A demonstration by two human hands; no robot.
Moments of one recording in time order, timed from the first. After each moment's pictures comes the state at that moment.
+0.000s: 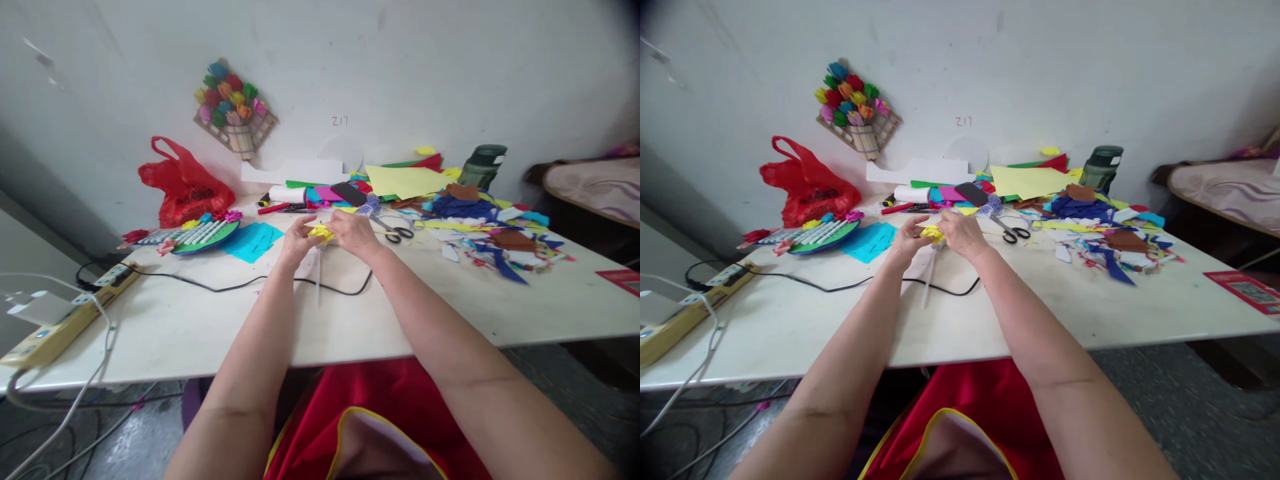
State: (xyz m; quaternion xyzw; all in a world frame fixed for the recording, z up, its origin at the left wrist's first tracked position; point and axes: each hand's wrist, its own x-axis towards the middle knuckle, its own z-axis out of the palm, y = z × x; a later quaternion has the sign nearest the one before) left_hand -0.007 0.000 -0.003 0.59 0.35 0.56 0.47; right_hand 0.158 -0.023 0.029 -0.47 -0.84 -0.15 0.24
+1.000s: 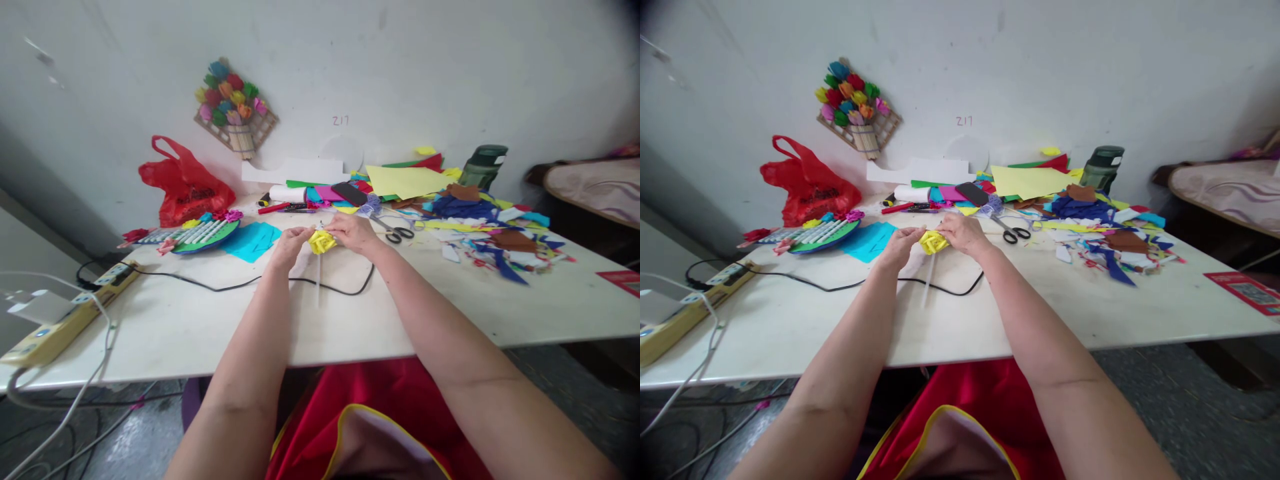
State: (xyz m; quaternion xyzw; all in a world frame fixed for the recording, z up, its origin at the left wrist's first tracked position) left_hand -0.022 0.004 -0.006 0.58 0.38 0.53 0.49; right_hand 0.166 -0.004 0.017 -0.42 -0.85 -0.05 0.32
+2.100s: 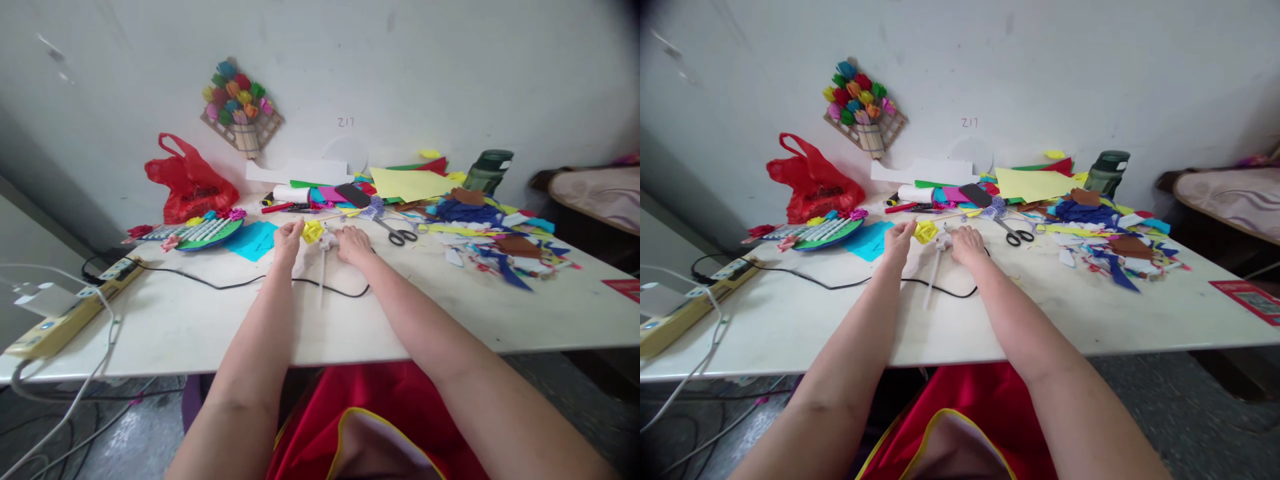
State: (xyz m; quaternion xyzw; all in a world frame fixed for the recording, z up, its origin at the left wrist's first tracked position) left_hand -0.027 0.017 -0.011 0.52 0.48 0.64 0.30; right_hand 0.145 -0.002 -0.009 -0.61 -0.78 -0.09 0.11
